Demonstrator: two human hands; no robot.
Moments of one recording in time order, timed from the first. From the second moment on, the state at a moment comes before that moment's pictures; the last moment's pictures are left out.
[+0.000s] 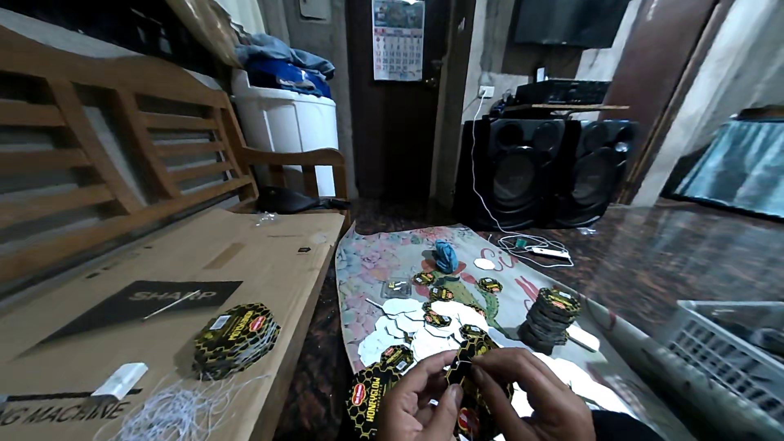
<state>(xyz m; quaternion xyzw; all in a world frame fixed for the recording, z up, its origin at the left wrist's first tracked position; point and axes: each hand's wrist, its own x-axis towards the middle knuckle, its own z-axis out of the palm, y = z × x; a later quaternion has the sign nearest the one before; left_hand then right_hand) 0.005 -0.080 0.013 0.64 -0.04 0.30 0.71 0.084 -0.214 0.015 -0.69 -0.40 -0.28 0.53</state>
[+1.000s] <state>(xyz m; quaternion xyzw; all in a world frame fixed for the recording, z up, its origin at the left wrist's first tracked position) 0.011 -0.064 0.004 0.62 0.02 0.35 0.70 0.081 -0.239 0.029 -0.48 -0.41 0.28 0.72</state>
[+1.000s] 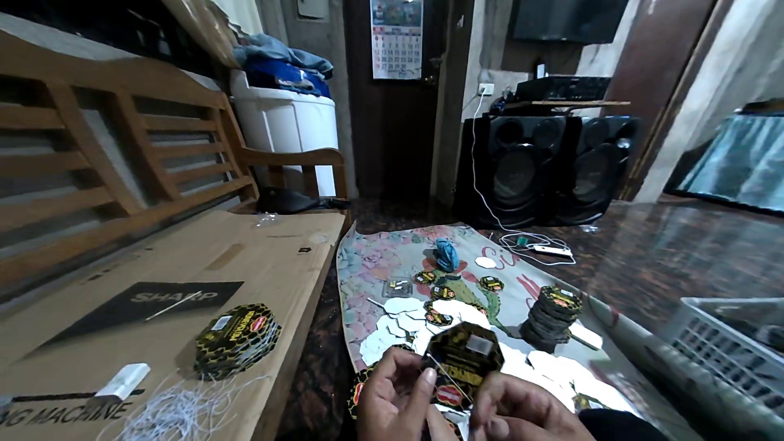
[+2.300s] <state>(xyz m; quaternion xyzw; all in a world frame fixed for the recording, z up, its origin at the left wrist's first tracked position) 0.003 0.014 0.001 0.37 0.24 0.54 0.72 0.088 -0.274 0.043 -0.46 -0.44 0.22 0.73</state>
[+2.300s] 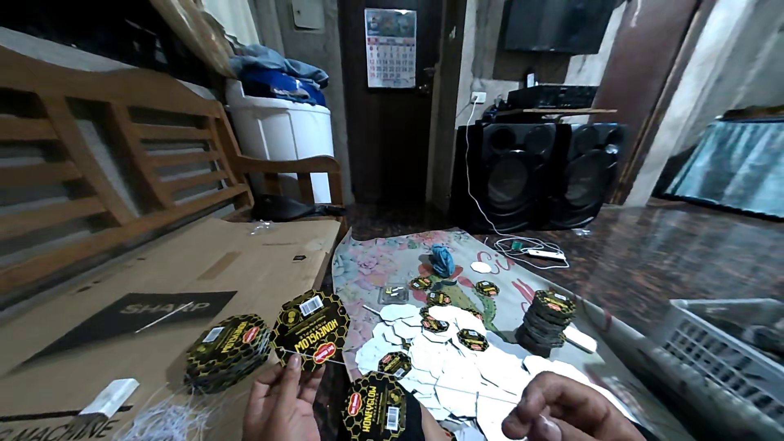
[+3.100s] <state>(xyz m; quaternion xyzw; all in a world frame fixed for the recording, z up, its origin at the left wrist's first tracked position) 0.005 -0.061 0.009 0.52 -0.03 0.40 0.75 0.092 -0.241 0.042 -0.65 -0.33 -0.08 0.68</state>
